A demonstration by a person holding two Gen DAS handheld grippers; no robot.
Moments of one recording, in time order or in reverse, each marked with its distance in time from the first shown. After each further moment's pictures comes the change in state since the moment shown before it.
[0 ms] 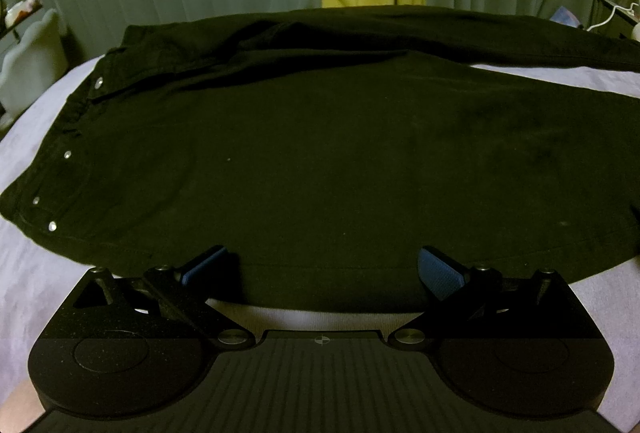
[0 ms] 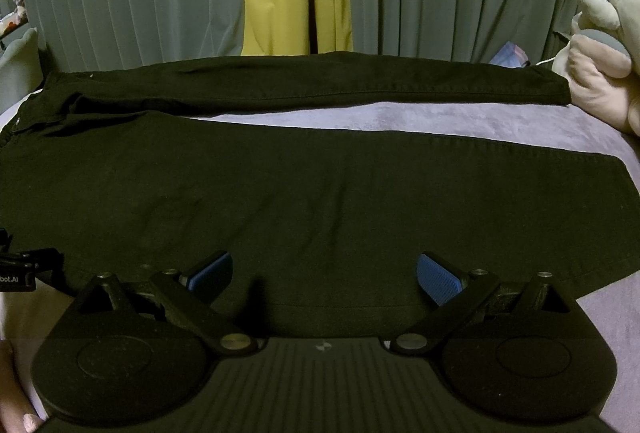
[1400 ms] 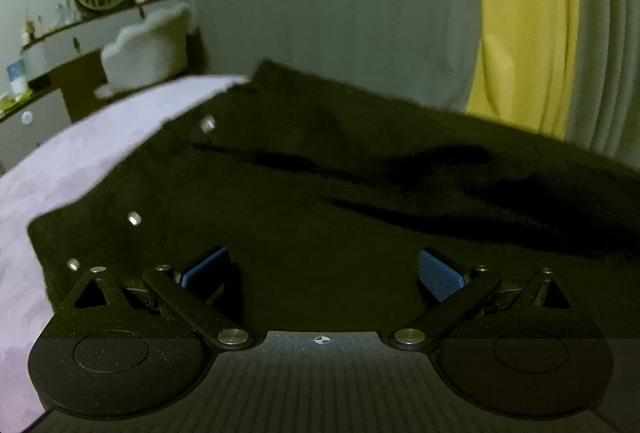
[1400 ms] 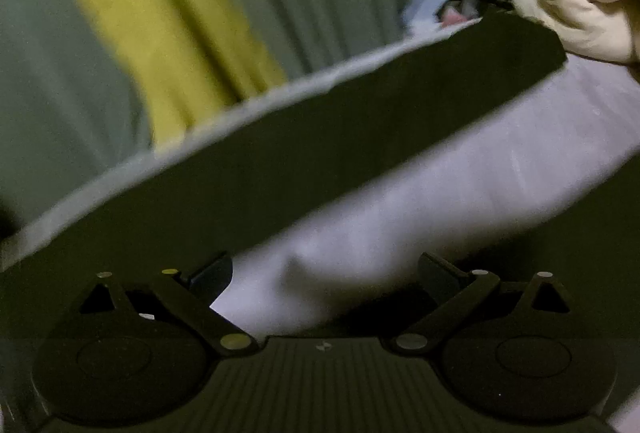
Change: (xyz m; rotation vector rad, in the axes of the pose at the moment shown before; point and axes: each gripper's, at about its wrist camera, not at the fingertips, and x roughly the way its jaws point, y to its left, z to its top) left arm 0.066 0.037 0.044 -0.330 -0.189 0.264; right arm 0.134 -0.103 0.188 0.569 0.110 -0.079
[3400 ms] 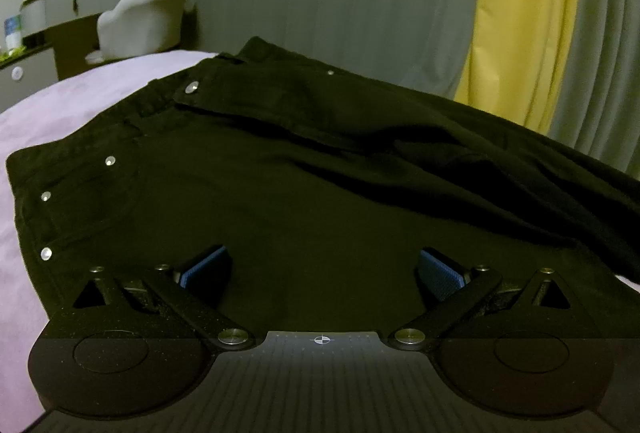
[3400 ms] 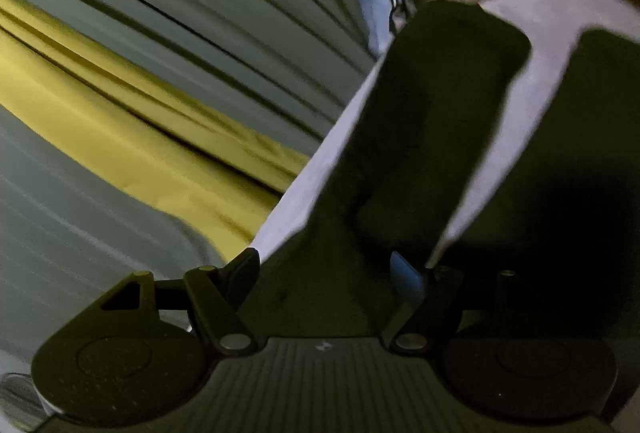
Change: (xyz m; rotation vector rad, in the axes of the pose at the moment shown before) left arm 0.004 0.012 -0.003 -0.131 -0.013 -0.075; right arm -0.048 -0.064 -0.025 0.376 -0.154 0.229
